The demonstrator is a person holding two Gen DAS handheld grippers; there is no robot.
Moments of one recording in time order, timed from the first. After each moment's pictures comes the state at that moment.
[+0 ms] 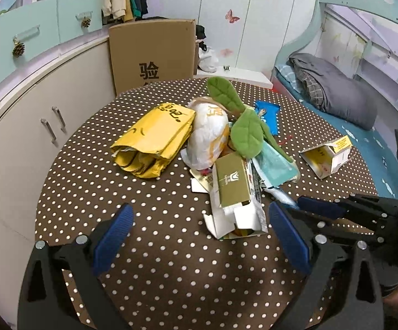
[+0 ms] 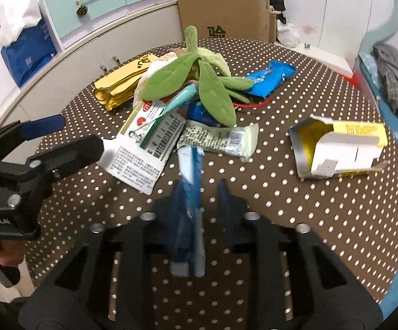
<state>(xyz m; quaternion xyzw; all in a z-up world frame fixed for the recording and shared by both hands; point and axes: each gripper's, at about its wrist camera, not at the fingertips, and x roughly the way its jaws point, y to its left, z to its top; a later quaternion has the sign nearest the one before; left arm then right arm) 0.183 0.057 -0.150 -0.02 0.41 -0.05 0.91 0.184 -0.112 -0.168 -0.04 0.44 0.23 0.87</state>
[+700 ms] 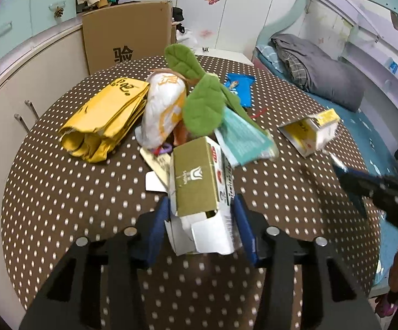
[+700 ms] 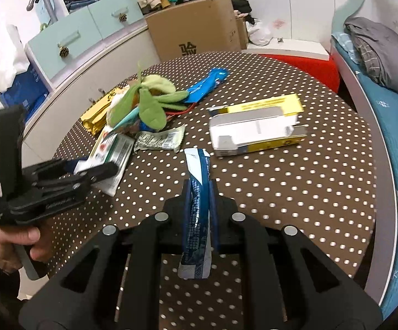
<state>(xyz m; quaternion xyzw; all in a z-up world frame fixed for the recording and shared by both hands) 0.188 0.027 -0.173 -0.02 0.45 -0.10 0.89 0.162 -0.208 -0.145 0.06 0.42 0.20 0.88</state>
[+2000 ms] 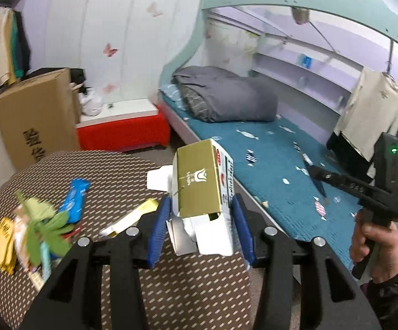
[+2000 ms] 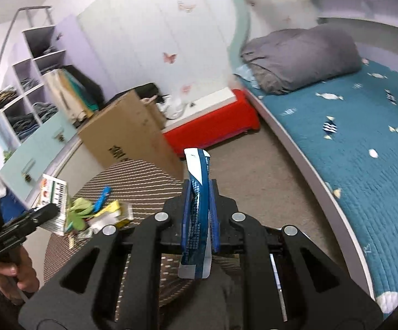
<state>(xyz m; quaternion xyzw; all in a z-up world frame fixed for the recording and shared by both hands) 0.182 -0.179 -0.056 0.02 0.33 -0.31 0.89 0.107 -0.480 -0.094 0.24 0.28 0.01 0.93</state>
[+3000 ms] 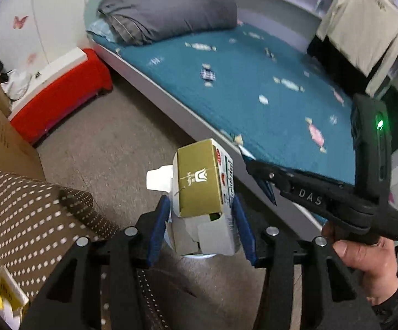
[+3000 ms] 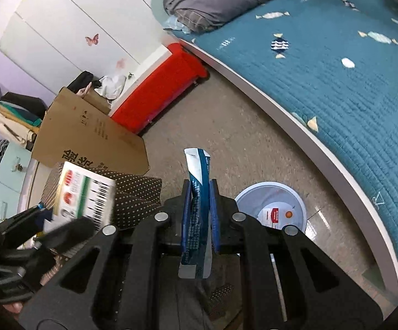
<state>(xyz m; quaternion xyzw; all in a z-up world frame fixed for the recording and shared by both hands) 0.260 -0.418 -0.197 0.19 0.49 -0.38 0.76 0.168 -0.577 -0.253 0.37 0.40 -0.07 0.84</state>
